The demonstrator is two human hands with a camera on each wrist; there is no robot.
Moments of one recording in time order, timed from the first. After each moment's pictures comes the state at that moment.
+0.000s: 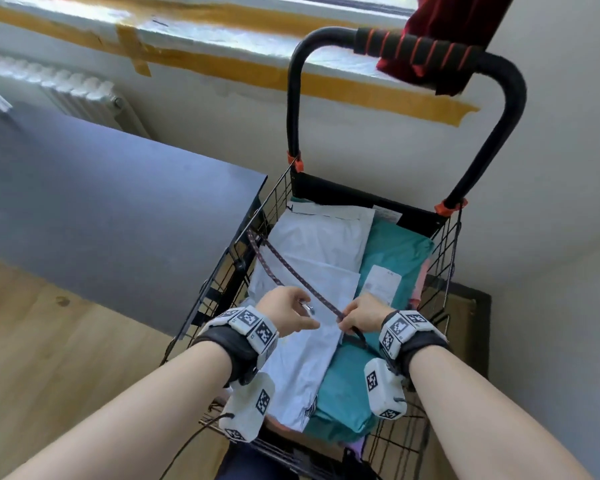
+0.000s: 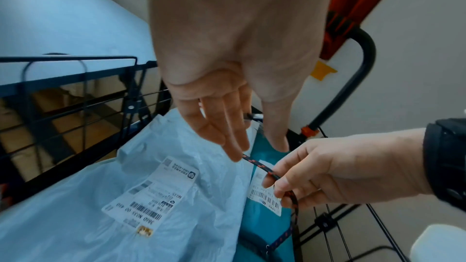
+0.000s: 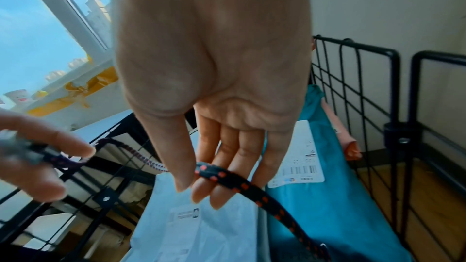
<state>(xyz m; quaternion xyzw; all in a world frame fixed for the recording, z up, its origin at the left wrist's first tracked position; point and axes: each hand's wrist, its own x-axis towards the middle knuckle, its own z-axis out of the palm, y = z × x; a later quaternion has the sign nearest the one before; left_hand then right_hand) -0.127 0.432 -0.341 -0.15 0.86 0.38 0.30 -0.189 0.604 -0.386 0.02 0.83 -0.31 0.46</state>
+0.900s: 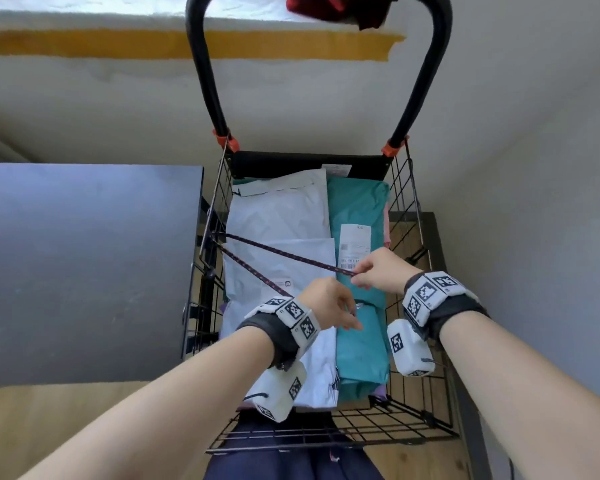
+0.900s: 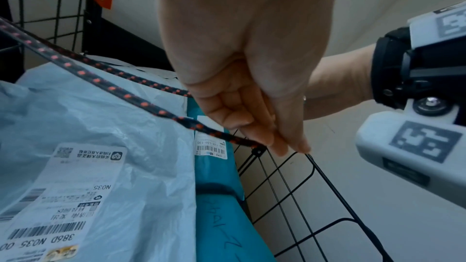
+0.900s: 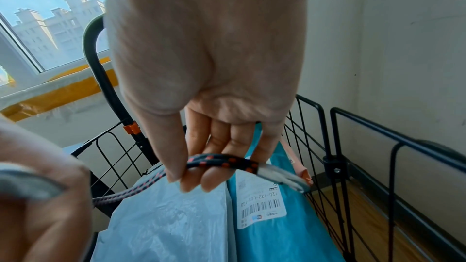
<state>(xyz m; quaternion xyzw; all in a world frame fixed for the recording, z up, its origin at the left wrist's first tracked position) -0.154 0.465 -0.357 0.16 0.83 0.35 0.41 -0.185 0.621 -0.361 0.10 0.88 -0.30 0.36</state>
